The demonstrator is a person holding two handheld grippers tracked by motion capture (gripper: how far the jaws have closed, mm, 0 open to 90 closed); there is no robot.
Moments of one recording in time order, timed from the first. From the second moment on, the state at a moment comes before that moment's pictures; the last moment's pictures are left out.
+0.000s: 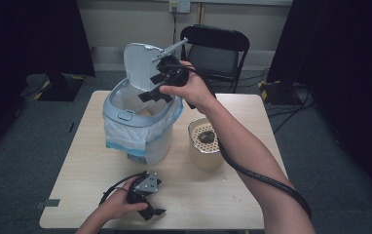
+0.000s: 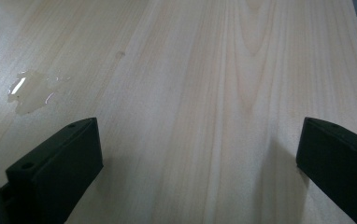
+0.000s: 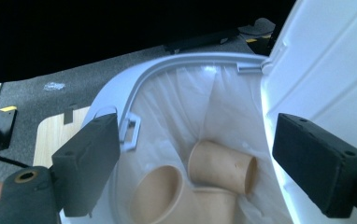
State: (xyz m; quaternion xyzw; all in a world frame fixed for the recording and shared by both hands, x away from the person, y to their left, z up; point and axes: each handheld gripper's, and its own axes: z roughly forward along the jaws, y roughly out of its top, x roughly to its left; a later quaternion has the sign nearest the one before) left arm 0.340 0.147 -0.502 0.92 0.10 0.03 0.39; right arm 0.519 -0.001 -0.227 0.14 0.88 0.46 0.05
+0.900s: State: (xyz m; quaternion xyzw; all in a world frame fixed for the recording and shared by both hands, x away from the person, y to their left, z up) left arm 0.340 0.147 -0.502 0.92 0.10 0.03 0.39; right arm 0.532 -0.057 -0.233 0.18 0.89 0.41 0.09
